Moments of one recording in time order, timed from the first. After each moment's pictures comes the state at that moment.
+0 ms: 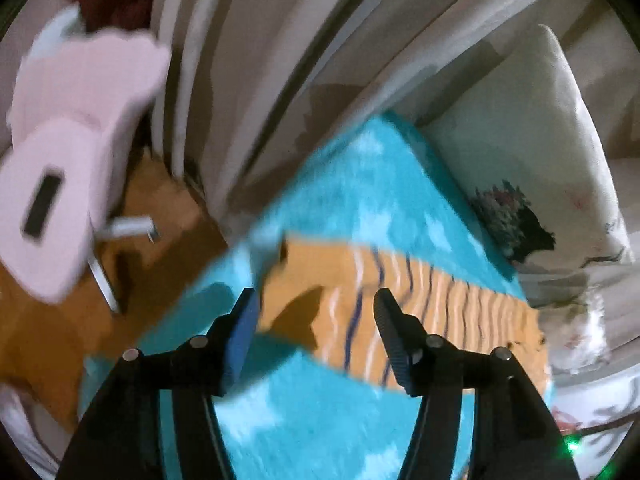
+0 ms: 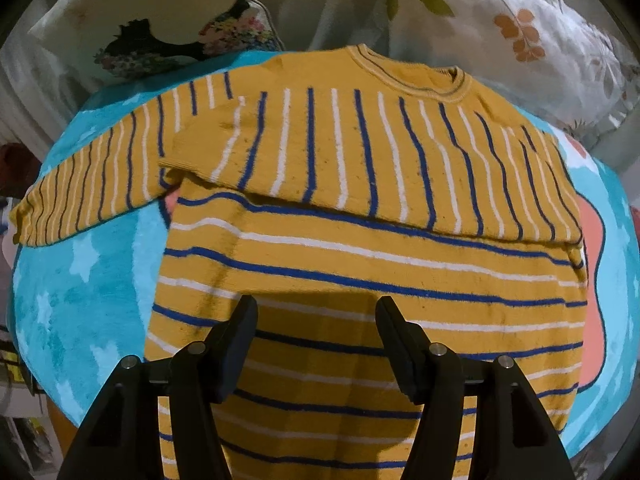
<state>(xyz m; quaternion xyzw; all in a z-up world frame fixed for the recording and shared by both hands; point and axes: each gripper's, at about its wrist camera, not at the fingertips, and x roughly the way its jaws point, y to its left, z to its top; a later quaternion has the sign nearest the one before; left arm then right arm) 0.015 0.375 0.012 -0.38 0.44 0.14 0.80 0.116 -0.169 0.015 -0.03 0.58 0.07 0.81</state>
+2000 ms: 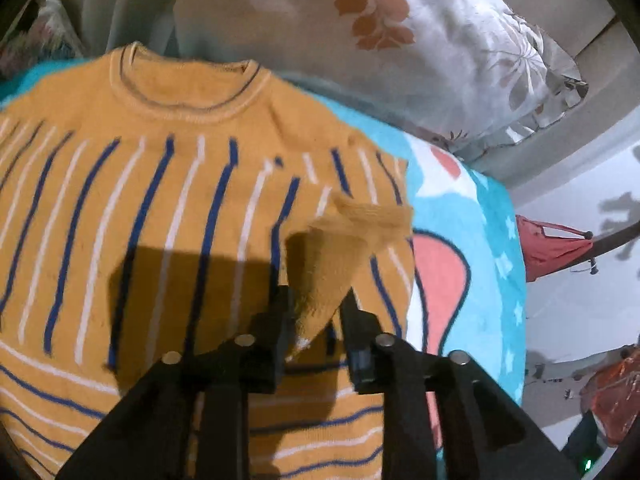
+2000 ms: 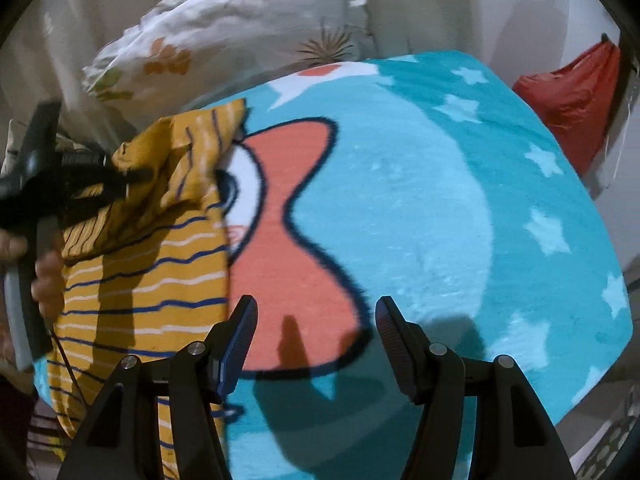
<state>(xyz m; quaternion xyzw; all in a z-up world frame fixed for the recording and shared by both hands) 0.192 -0.282 -0.011 -0.18 0.55 -0.13 0.81 0.039 -0.537 0.020 0.13 0.53 -0.02 0.84</state>
